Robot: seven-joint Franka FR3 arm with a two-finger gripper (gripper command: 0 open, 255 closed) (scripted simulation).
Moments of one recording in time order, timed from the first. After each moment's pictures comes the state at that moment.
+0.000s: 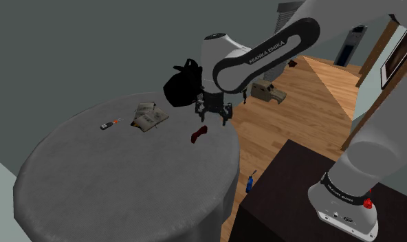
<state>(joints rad) -0.21 -0.01 0.49 -2.26 -0.04 2.22 1.42</state>
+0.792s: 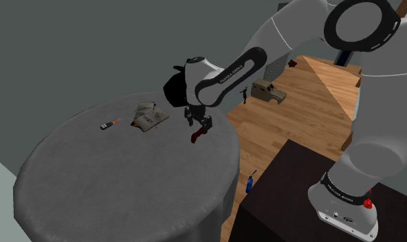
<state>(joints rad) -0.15 0.41 0.38 -1.99 -0.24 2.34 1.89</state>
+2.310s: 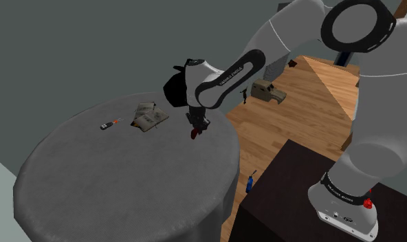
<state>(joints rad) -0.14 0.43 0.38 -1.99 -0.24 2.36 1.90</state>
